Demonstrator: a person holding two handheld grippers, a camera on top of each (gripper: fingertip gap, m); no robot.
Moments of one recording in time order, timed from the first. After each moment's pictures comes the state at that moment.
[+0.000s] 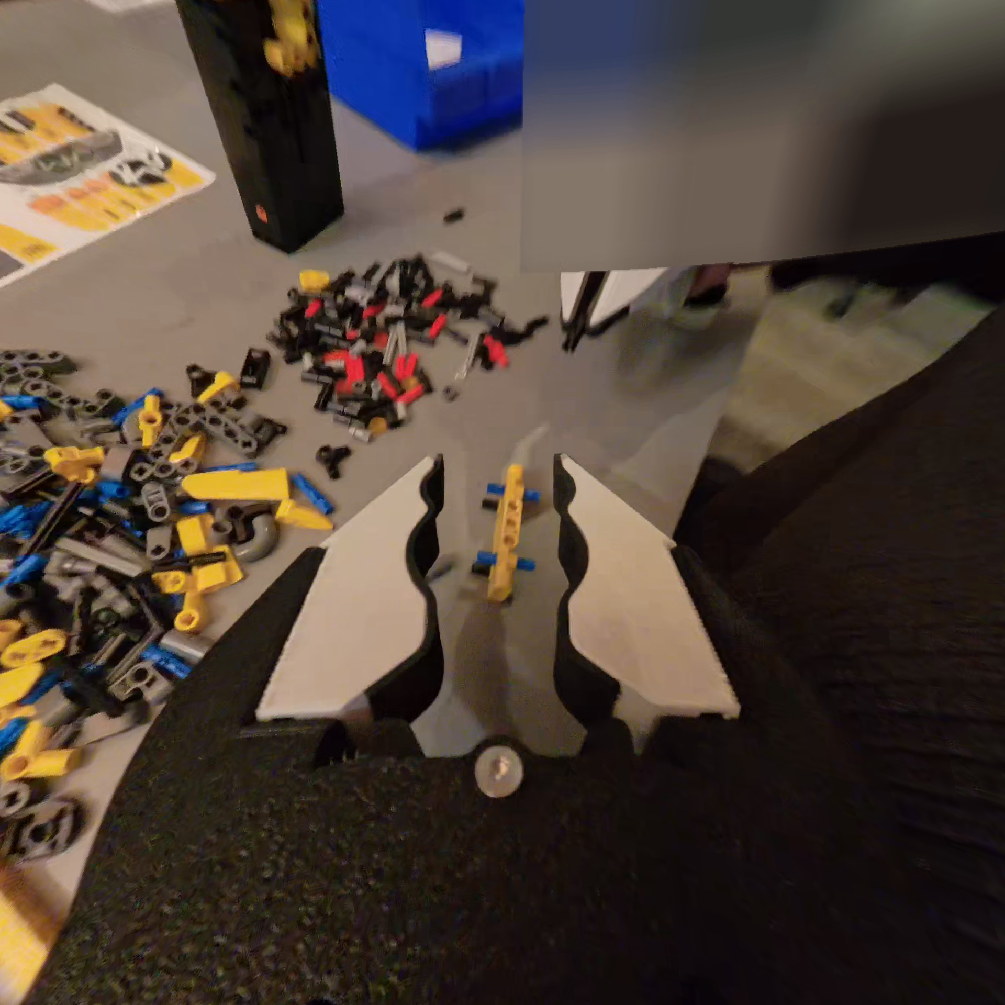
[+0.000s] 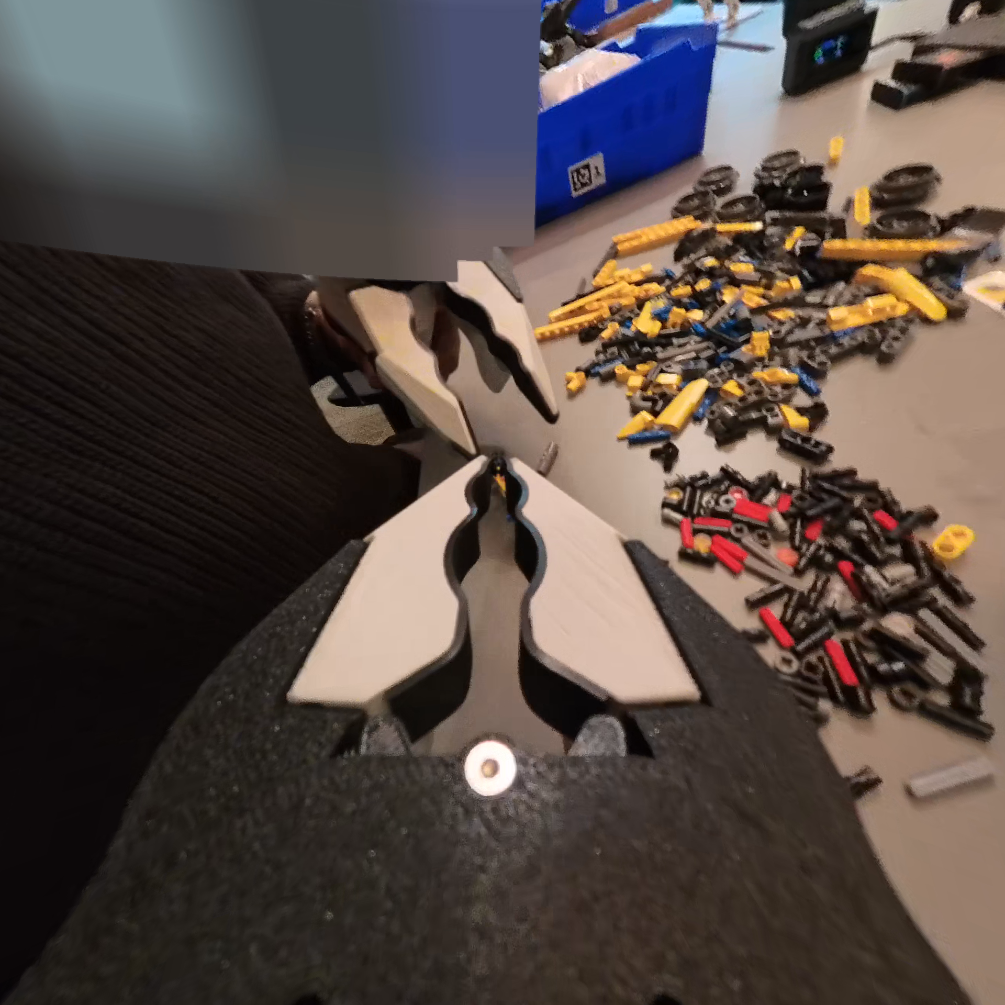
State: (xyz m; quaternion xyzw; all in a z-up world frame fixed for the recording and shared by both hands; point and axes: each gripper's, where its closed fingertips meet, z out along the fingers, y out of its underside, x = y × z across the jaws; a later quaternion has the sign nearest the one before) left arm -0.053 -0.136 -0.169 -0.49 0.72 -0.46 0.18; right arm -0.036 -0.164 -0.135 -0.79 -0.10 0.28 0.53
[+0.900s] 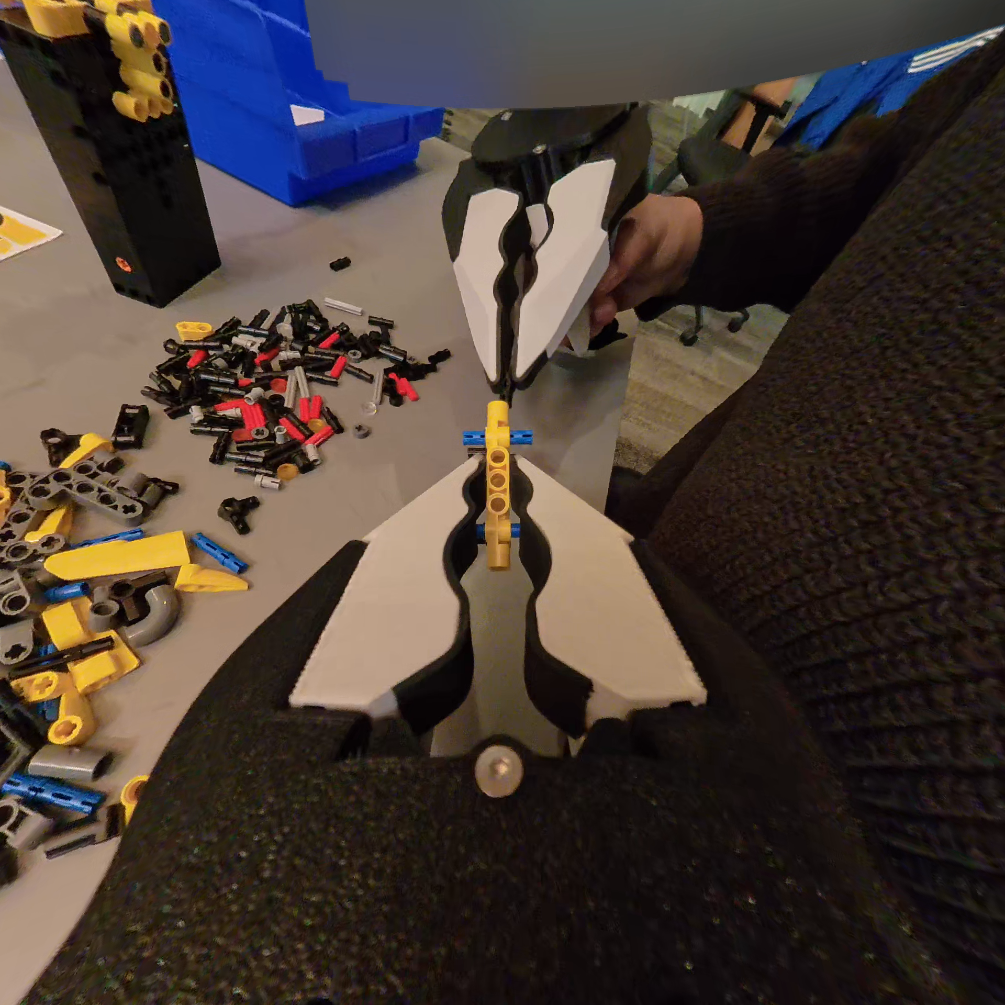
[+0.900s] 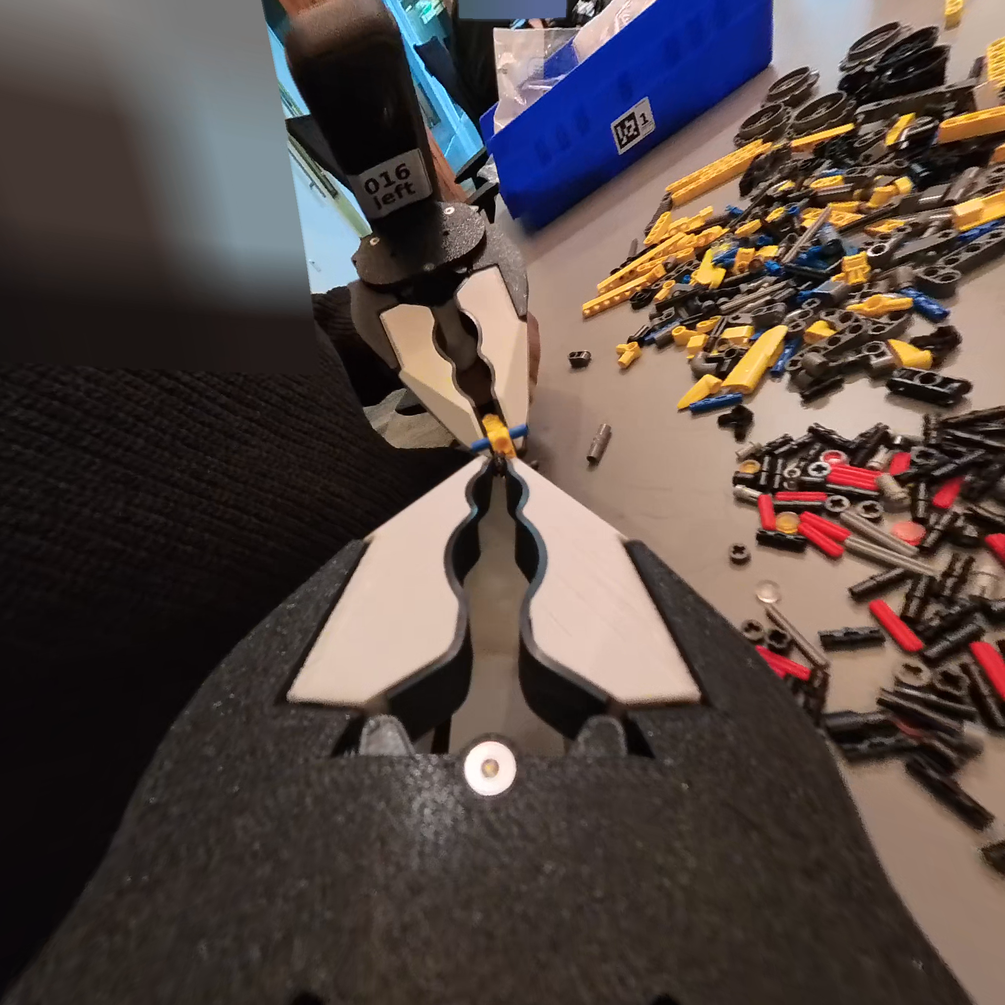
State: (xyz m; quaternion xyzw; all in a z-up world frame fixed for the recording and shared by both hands) left arm -0.064 -0.161 -0.158 -0.41 0.72 -0.55 0.13; right arm -0.052 -0.164 -0.141 -0.78 -0.06 0.38 0.49
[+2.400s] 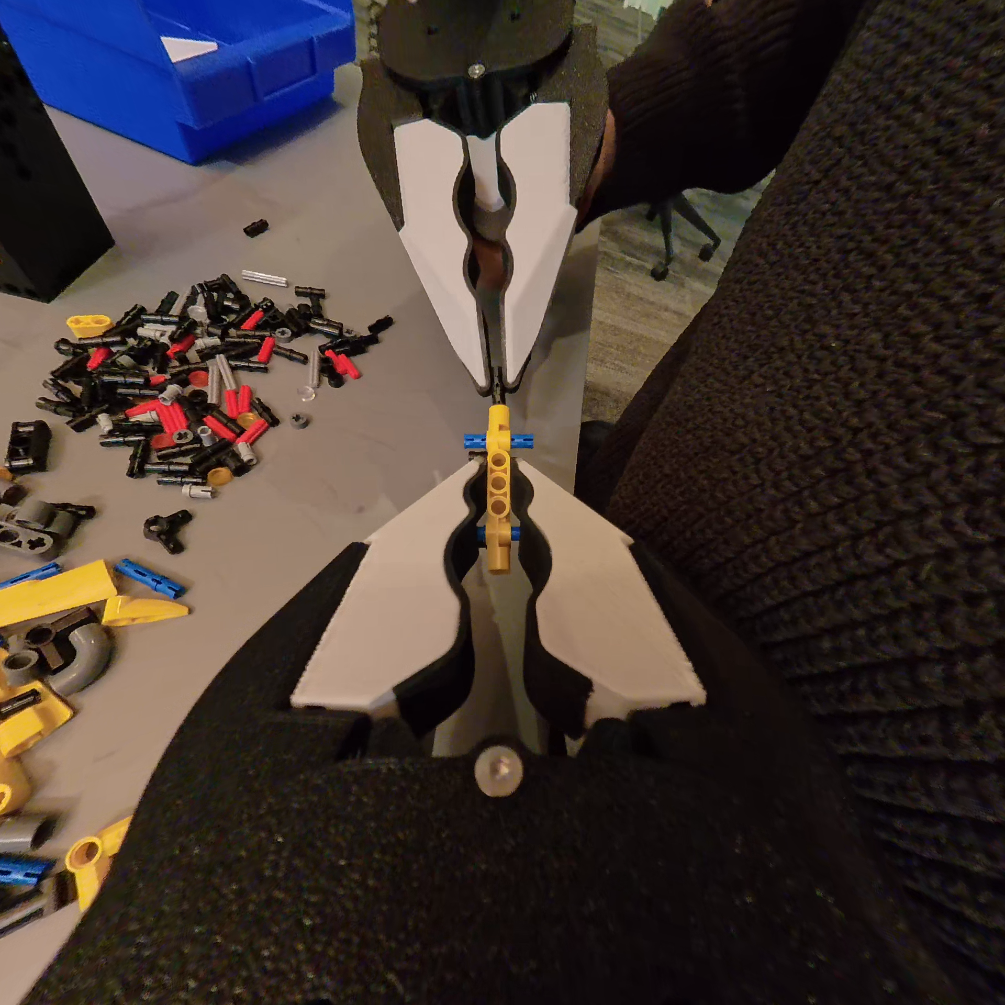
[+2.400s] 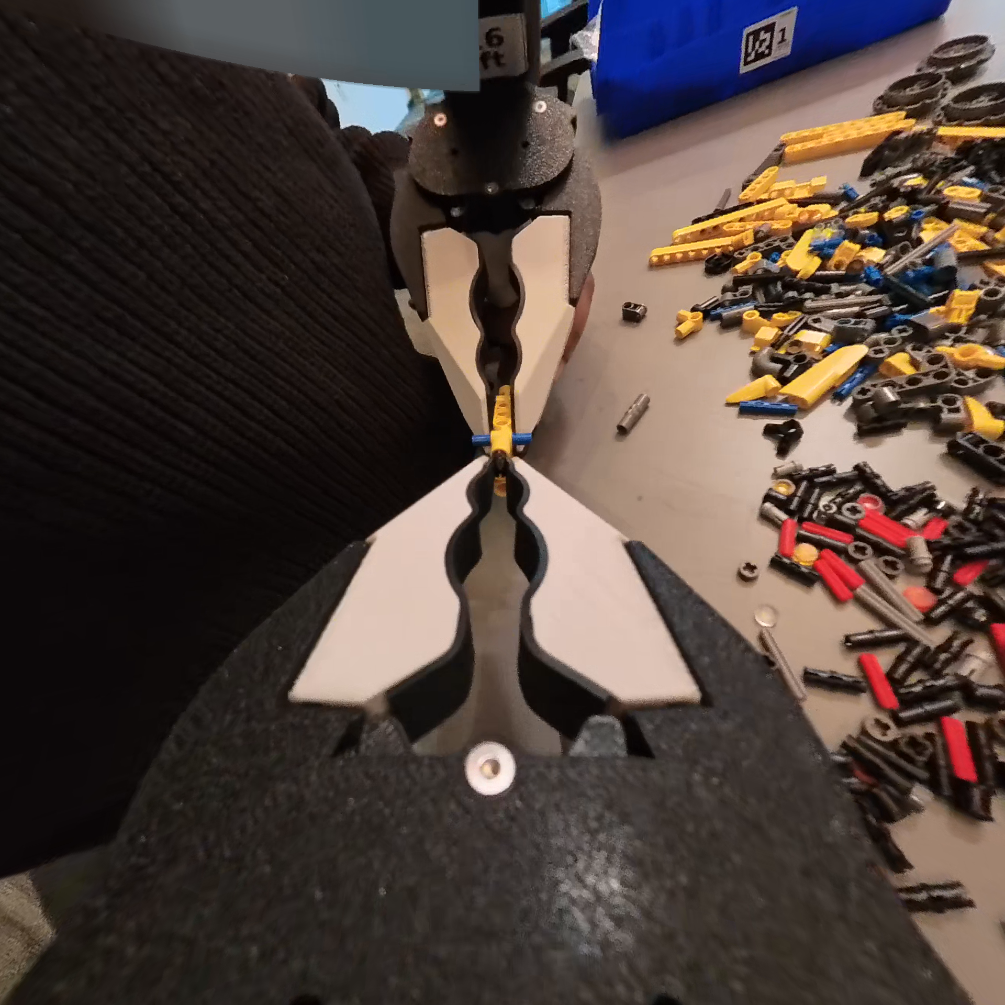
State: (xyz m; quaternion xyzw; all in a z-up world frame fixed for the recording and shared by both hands) left arm -0.077 -0.179 -0.170 -0.36 0.76 -0.53 0.10; right arm -0.067 -0.180 -0.154 -0.79 -0.21 0.34 0.47
